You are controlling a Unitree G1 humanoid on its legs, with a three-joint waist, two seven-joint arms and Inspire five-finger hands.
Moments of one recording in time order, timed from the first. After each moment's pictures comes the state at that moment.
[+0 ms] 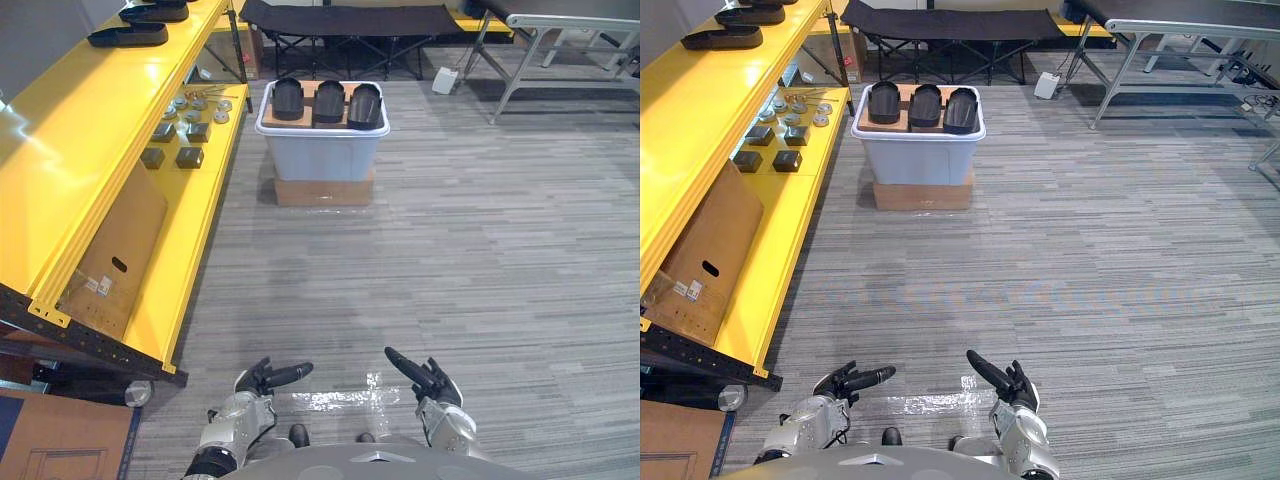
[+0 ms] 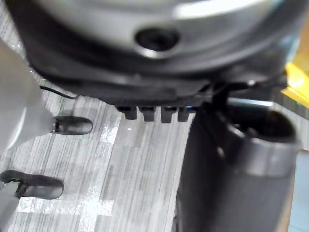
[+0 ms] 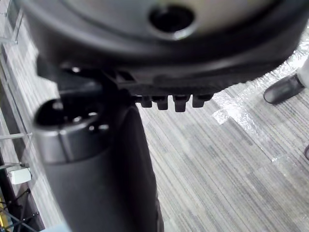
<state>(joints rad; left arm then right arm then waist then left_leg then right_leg) 0.06 0.01 0.02 0.74 -0.24 0.22 0.09 0.11 0.04 -0.22 0.73 0.37 0.04 -0.10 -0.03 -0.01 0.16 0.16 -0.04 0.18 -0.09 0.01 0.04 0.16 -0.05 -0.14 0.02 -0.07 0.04</state>
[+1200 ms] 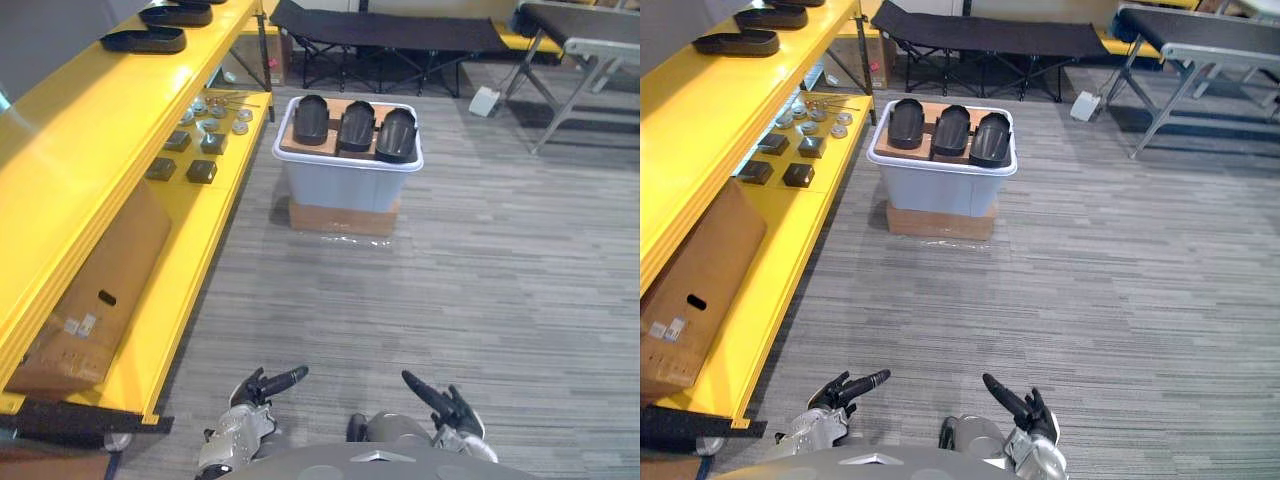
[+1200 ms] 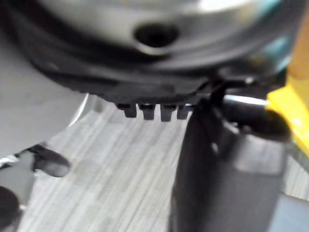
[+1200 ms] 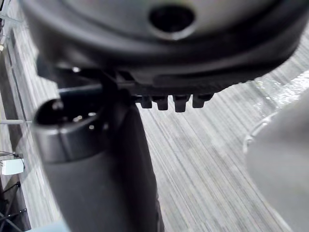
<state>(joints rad) 0.12 -0.06 0.21 0.67 -0.24 0.22 0.05 0.21 0.05 -0.33 0.69 0.28 0.07 -0.08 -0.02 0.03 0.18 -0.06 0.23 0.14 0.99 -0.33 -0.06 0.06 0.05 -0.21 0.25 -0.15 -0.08</state>
